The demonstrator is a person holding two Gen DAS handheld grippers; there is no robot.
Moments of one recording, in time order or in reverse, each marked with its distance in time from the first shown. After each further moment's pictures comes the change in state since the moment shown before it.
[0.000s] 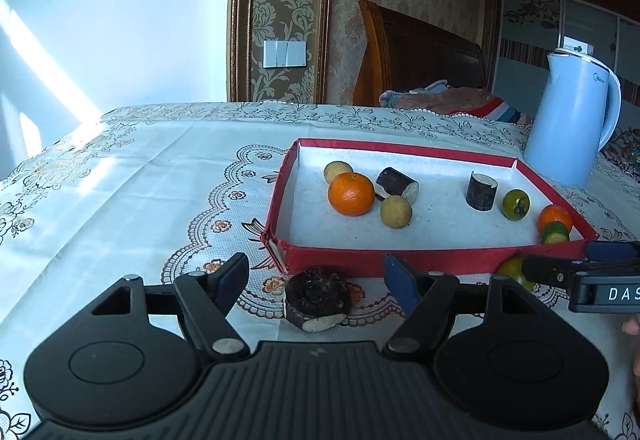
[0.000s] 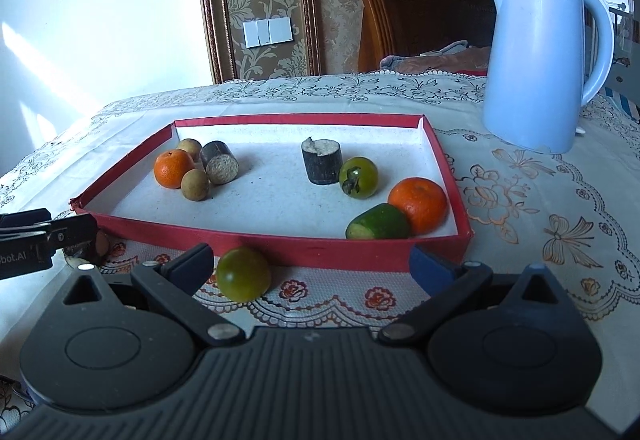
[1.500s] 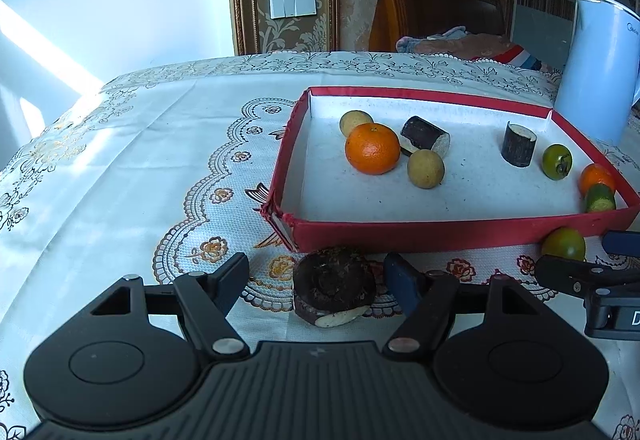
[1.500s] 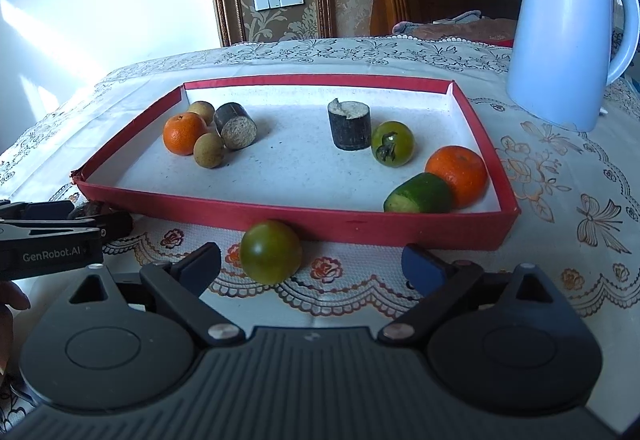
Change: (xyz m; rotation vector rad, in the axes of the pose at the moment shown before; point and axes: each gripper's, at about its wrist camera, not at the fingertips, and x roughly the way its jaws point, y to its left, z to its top) left arm 0.040 -0.004 0.005 0.039 0.155 0.069; right arm 0.022 0.016 0.000 -0.007 0.116 0.018
